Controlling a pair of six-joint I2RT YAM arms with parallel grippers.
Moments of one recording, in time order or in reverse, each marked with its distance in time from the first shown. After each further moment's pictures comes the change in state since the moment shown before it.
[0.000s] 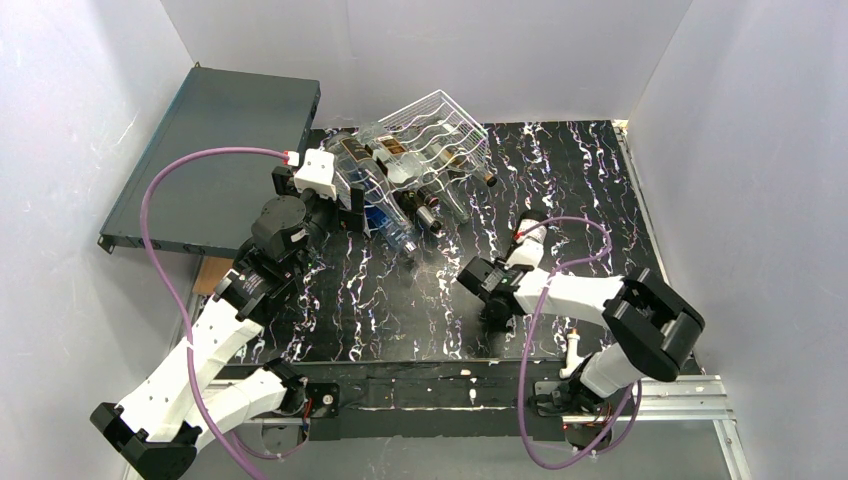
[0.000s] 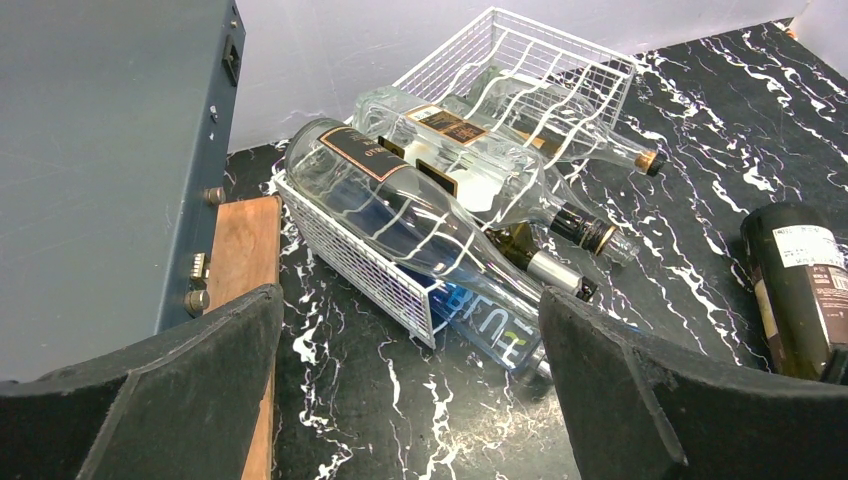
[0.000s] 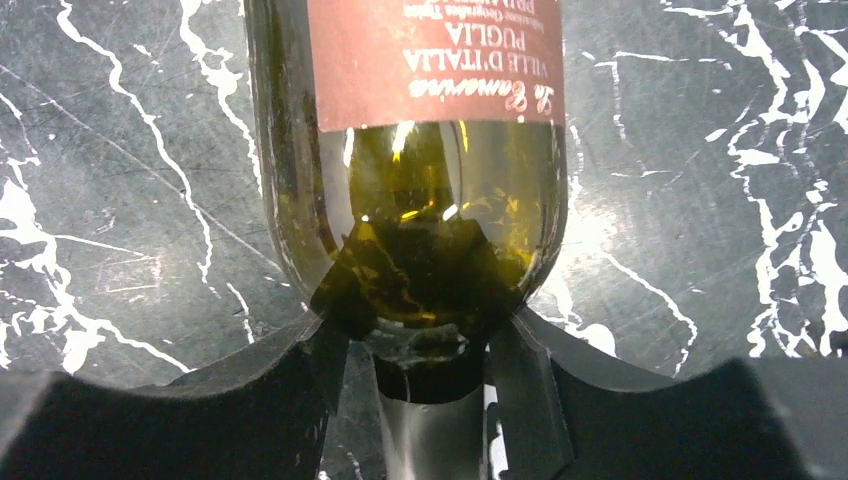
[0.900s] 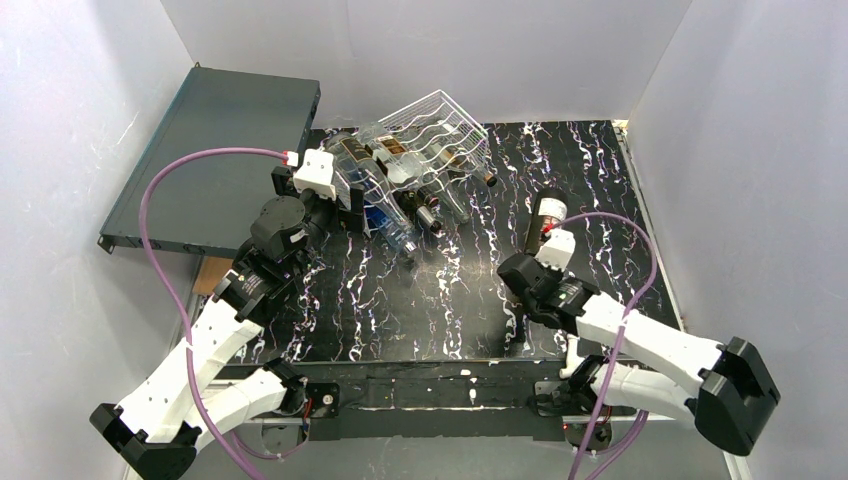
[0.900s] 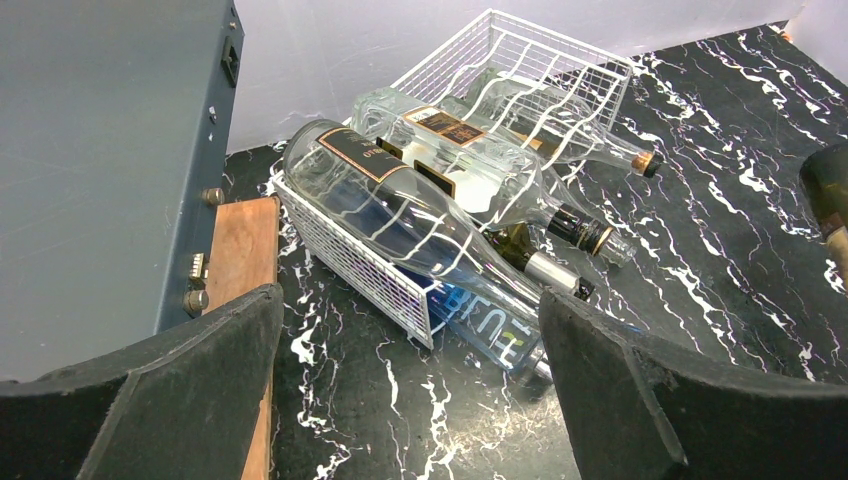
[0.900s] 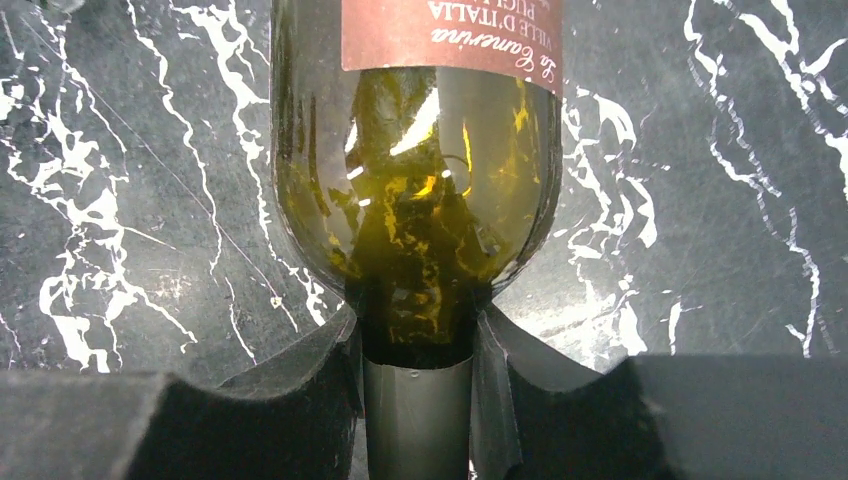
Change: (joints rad) left arm -0.001 -0.003 0.000 0.000 0.003 -0.003; right arm -0.066 -0.475 -0.142 0.015 0.041 -0.349
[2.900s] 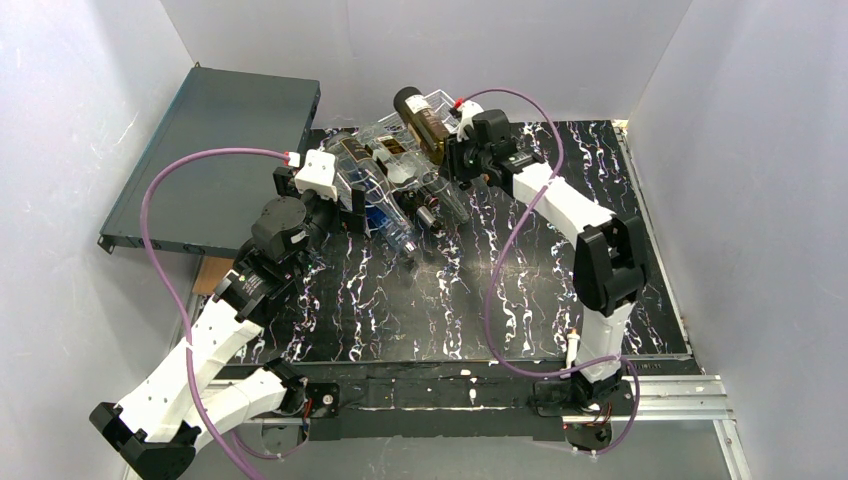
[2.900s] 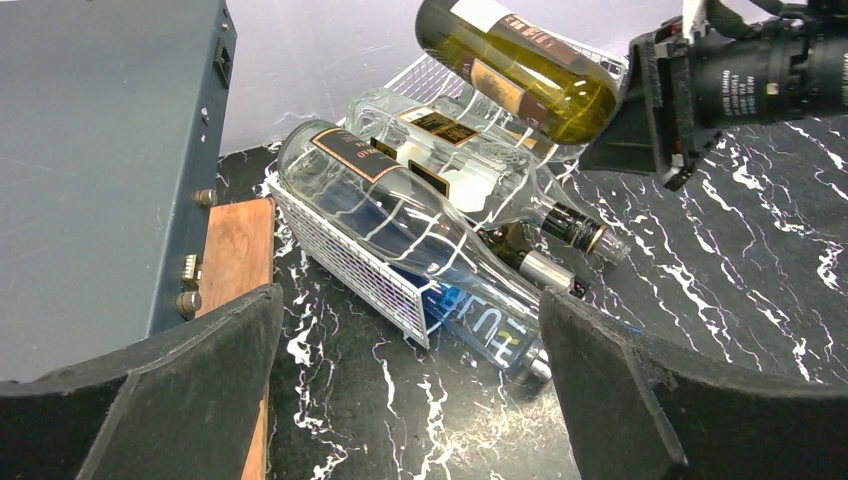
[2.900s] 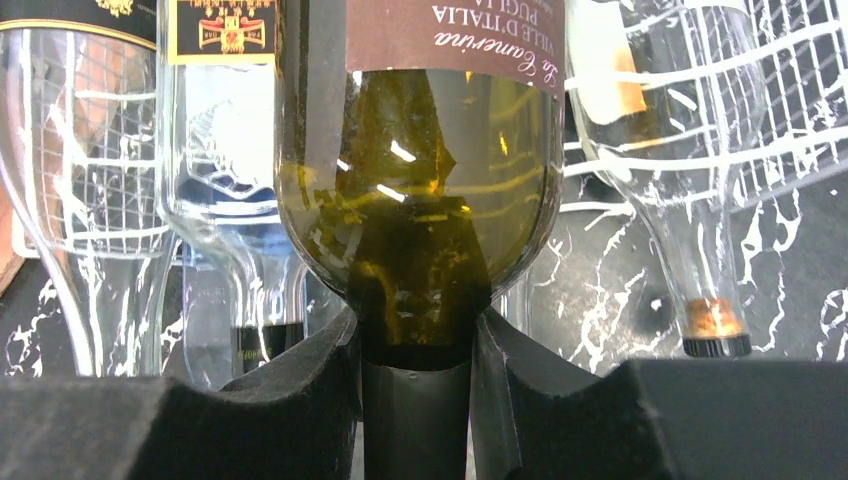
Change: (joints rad) left arm -0.010 0.000 0.000 0.000 0.000 0.000; right arm -0.344 0.832 0.987 0.323 -0.954 -0.782
